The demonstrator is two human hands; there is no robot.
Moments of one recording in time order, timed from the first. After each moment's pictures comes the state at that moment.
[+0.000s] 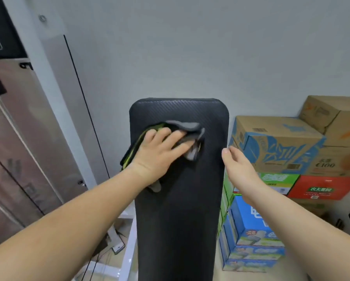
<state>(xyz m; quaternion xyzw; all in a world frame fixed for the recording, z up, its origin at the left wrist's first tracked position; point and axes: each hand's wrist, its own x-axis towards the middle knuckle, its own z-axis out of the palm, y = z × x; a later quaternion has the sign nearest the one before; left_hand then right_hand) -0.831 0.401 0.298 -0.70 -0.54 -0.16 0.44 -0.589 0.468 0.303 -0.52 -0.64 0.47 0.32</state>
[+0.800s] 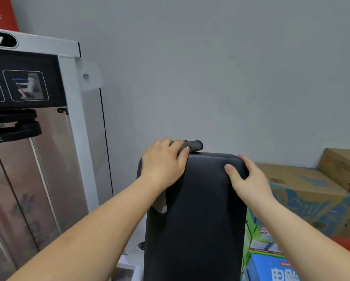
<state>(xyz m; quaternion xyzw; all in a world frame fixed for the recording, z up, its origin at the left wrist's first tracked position) -0.864 0.430 0.401 -0.53 -0.76 -0.28 0.24 -0.642 0.507 0.385 -0.47 -0.70 0.35 0.41</state>
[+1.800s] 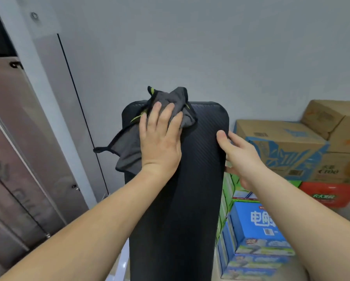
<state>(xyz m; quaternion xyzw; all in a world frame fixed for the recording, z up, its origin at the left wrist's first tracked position) -0.804 0.445 0.313 -0.54 -0.65 -0.36 0.39 -0.605 0.504 0.339 -0.42 -0.58 0.57 0.39</state>
